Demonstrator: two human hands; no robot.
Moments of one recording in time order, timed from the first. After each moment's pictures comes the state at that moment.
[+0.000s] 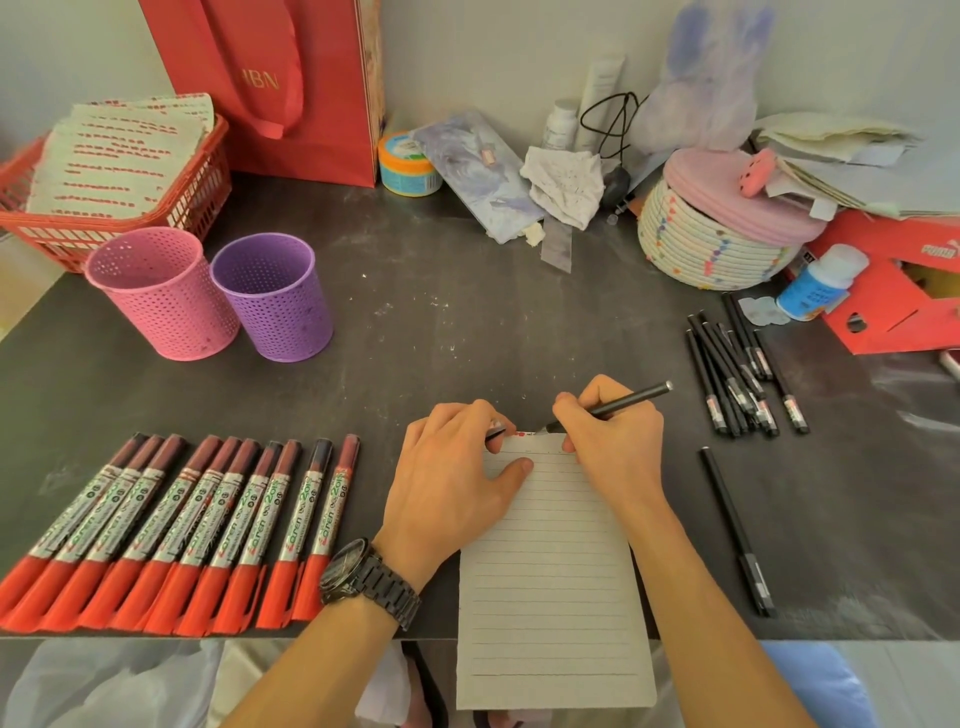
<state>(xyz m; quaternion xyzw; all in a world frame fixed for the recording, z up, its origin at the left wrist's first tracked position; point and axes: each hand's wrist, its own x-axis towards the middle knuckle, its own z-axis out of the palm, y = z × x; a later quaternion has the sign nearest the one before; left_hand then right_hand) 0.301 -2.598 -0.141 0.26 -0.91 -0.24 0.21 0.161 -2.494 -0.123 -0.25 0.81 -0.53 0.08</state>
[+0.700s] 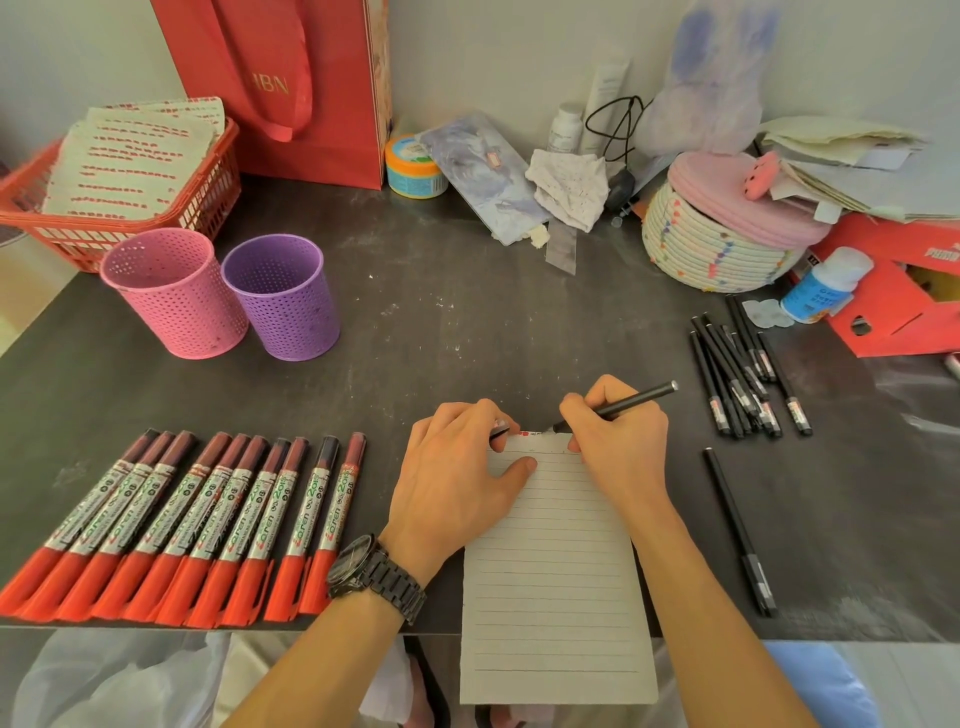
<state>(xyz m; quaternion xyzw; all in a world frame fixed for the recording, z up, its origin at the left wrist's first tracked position) 0.300 -2.598 -0.143 0.26 -0.91 -0.23 0.20 0.160 -2.493 -0.124 -0.25 0.81 -0.53 0.08</state>
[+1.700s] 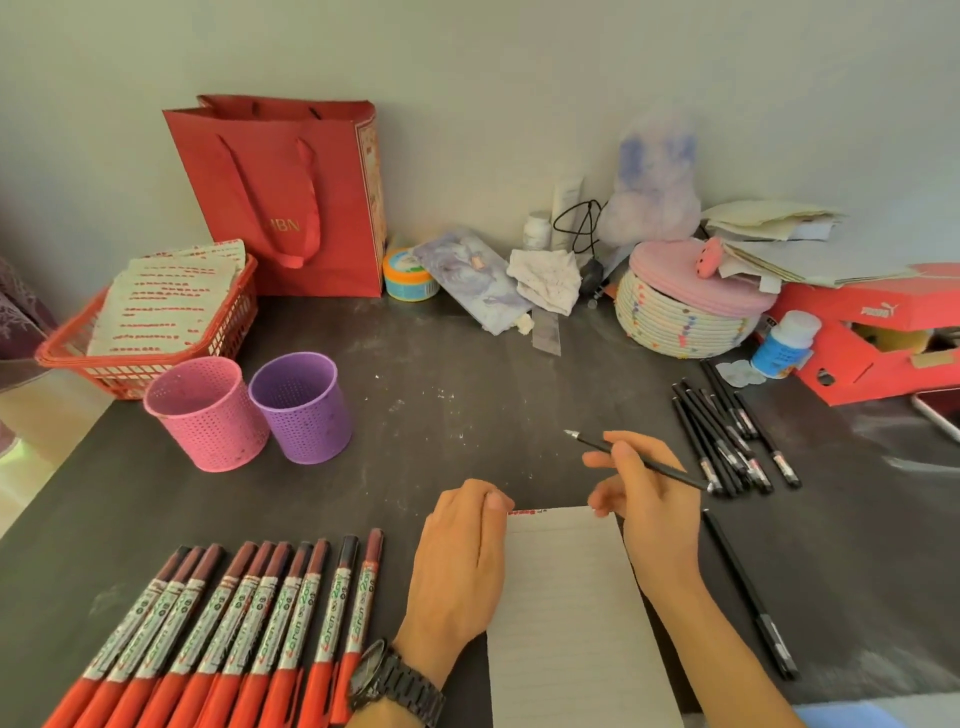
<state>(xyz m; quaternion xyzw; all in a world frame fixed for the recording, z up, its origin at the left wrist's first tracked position) 0.314 -2.597 -0.128 0.25 -0.84 -0.40 0.25 0.174 -2.474 -0.094 -0.19 0.65 -0.73 0.10</state>
